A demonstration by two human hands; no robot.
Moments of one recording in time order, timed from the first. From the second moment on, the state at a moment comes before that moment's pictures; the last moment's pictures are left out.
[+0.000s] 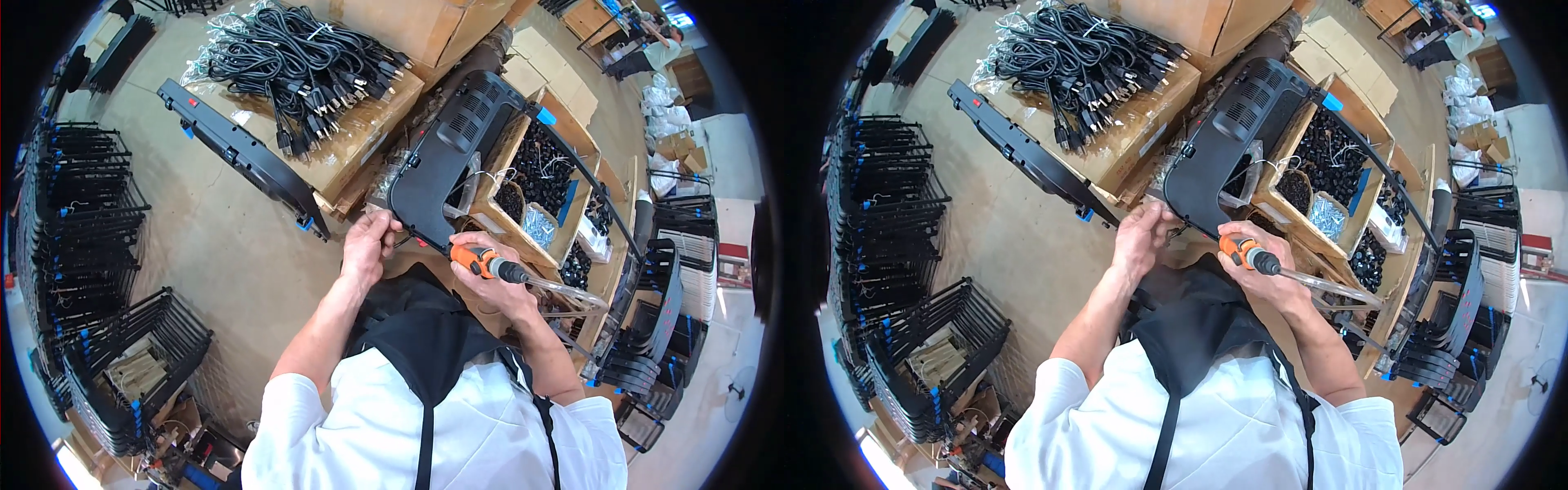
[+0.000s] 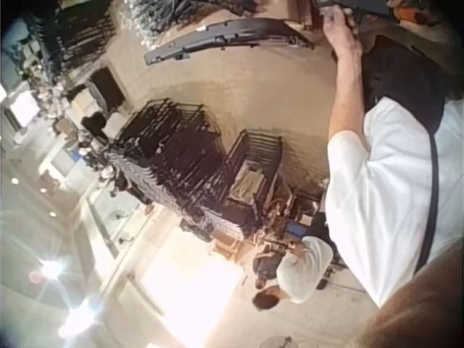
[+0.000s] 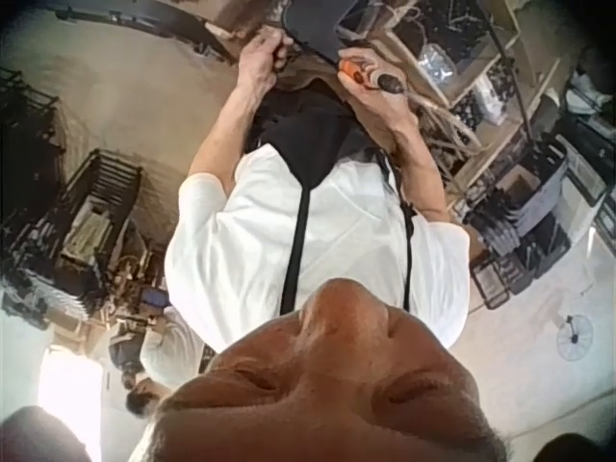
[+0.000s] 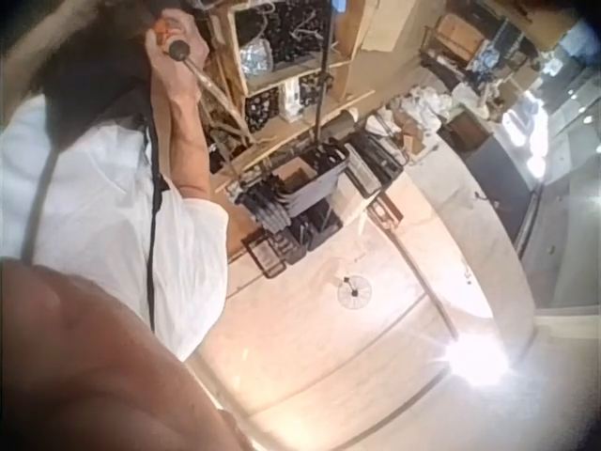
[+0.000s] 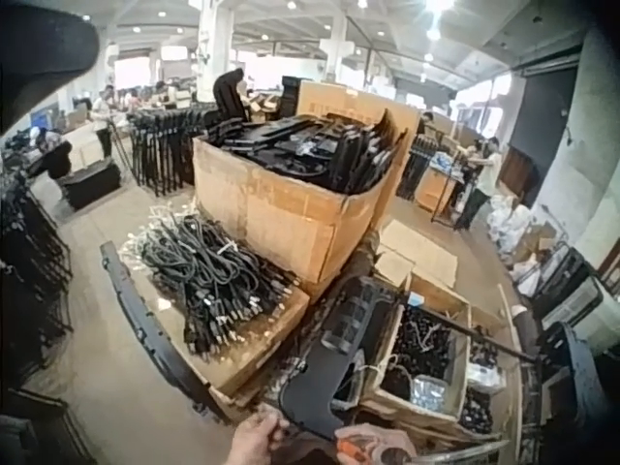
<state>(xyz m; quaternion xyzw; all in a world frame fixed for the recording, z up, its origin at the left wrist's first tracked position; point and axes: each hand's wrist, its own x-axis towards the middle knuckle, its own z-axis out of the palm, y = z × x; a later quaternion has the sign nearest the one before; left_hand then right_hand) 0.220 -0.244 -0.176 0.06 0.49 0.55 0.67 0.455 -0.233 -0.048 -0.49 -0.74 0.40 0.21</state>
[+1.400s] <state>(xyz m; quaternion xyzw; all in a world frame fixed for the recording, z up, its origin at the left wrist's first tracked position) 0.266 -0.270 -0.172 -0.18 0.26 0.47 0.82 0.447 -0.245 -0.040 -0.42 -0.69 0.49 0.31</state>
